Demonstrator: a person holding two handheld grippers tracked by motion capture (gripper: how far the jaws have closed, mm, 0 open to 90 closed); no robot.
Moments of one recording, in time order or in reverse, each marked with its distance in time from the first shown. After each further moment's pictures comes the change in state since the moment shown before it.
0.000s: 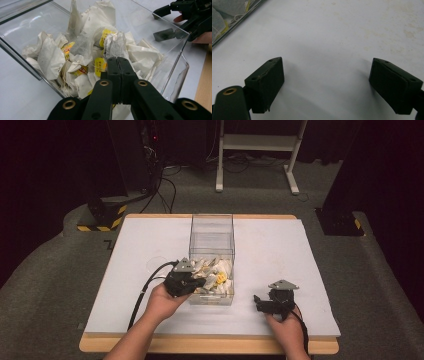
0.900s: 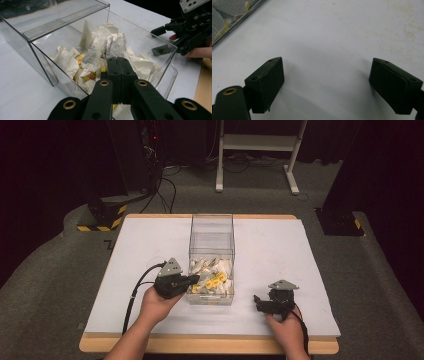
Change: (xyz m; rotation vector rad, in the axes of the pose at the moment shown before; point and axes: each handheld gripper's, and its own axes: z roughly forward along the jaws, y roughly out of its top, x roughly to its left) left arm 0.002 -0.011 -0.027 -0.160 0.032 0.004; right arm 0.000 0.000 0.000 -0.001 -0.001 0.000
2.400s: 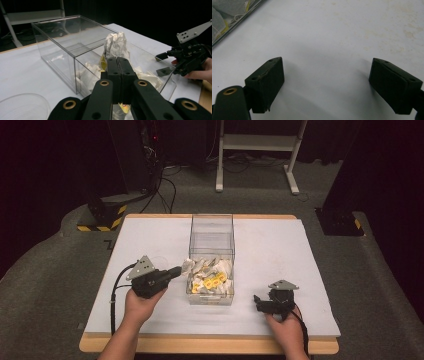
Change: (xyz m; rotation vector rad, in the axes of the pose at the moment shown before) left arm 0.022 -0.011 -0.052 -0.213 0.060 -0.048; right arm 0.000 0.000 0.000 -0.002 -0.001 -0.002
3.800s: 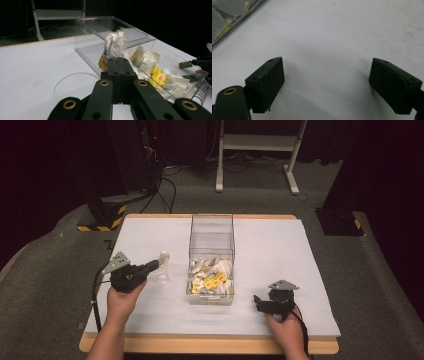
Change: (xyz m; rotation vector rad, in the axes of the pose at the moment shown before) left arm 0.050 -0.015 -0.032 -0.032 0.118 -0.106; right arm 0.000 0.000 0.000 0.000 0.001 0.000
